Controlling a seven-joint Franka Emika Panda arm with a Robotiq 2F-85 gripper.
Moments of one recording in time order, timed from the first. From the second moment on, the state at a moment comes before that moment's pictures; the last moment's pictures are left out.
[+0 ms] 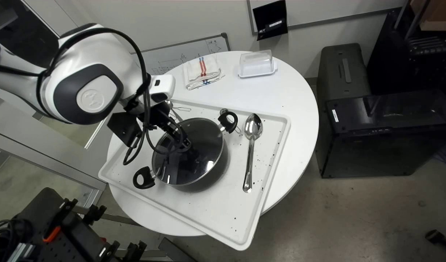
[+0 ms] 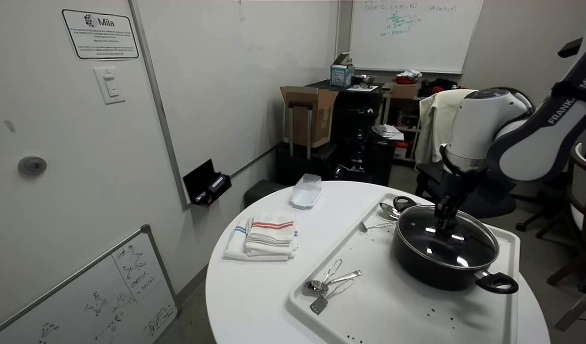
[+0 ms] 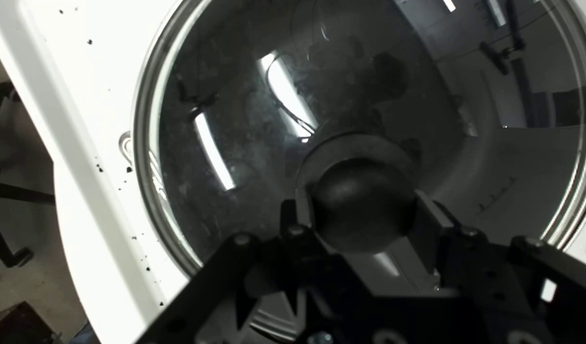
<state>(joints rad) 0.08 0.54 -0.17 -2.32 -0.17 2.87 0.25</state>
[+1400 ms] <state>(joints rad) 0.00 0.47 -0.09 -2.35 -0.06 2.87 0.12</state>
